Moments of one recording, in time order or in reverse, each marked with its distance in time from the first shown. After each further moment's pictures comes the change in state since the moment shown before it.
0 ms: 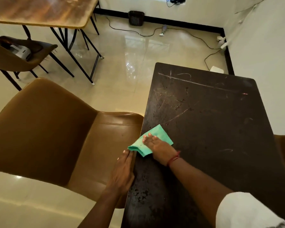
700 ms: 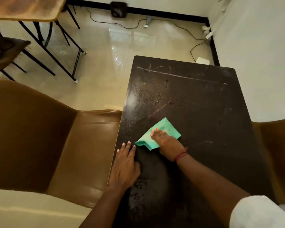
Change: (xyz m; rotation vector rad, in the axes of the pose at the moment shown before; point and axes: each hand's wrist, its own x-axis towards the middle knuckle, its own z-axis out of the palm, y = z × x) left_hand 0.034 0.080 0.040 0.155 0.084 0.054; right_hand -0.061 0.090 -0.013 0.045 0.116 0.102
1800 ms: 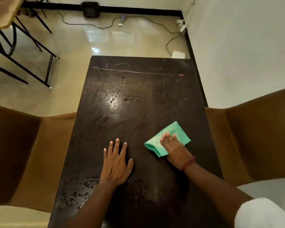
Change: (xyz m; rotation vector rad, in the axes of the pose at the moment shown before) left_hand 0.013 0.122 0.069 0.209 -0.153 -0.001; right_hand -0.154 0.148 -0.022 -0.107 0.008 0.110
